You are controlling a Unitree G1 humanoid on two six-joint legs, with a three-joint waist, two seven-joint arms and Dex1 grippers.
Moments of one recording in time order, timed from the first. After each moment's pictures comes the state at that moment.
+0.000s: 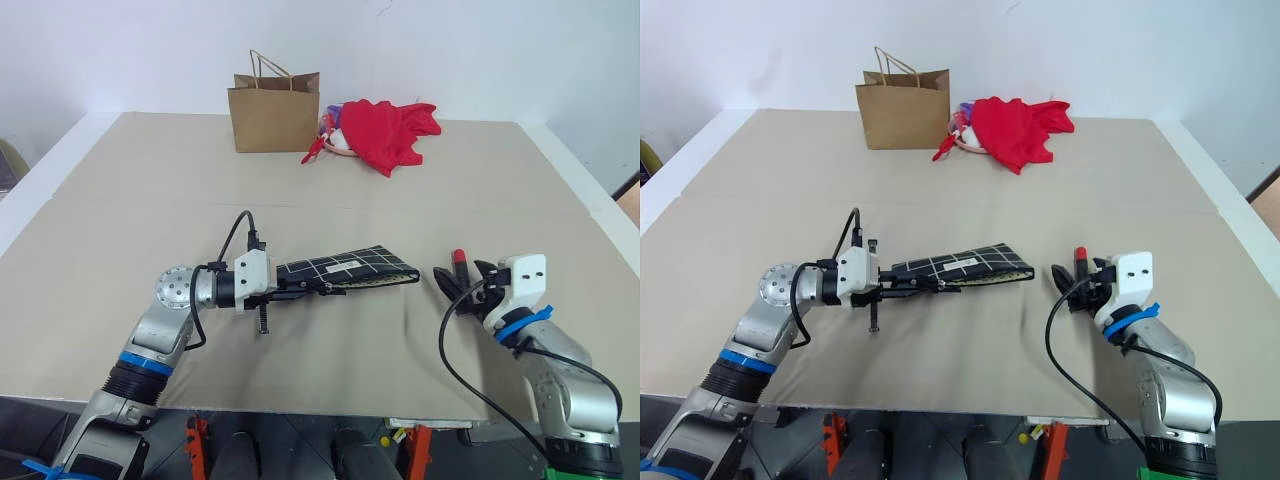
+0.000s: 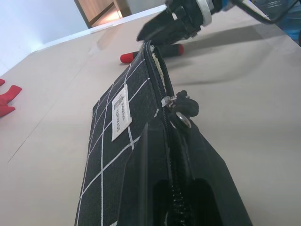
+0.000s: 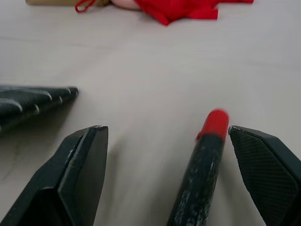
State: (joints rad) left arm -0.47 0.45 -0.19 0.09 -0.25 -0.14 -1.17; right arm -0.07 -0.44 -0.28 -0.17 0.35 0.42 0.38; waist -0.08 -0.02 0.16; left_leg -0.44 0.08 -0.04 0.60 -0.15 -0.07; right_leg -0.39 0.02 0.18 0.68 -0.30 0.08
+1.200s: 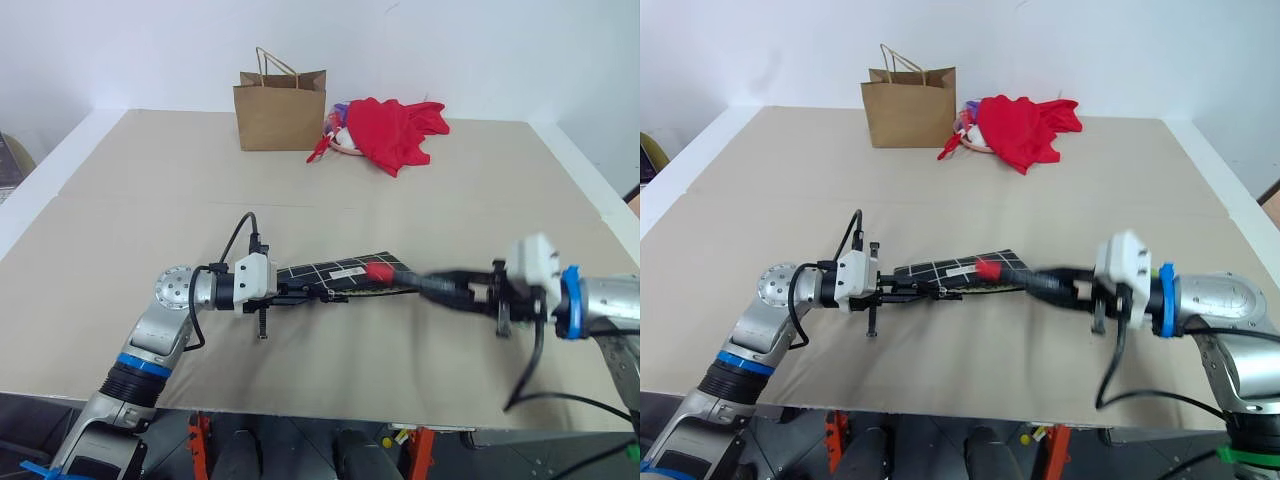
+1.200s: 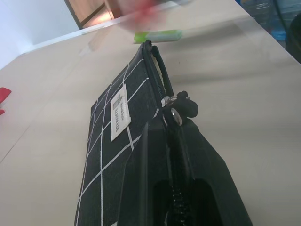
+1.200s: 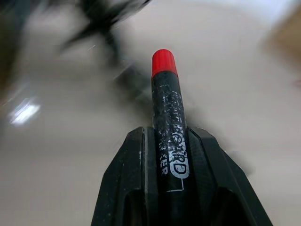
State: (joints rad) left arm -0.46 0.46 -0.19 0.06 -0.27 -0.13 -1.21; right arm -0.12 -0.96 -0.18 -0.26 0.51 0.22 1.31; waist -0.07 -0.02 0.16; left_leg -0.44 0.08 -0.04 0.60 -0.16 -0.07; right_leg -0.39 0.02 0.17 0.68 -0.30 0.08
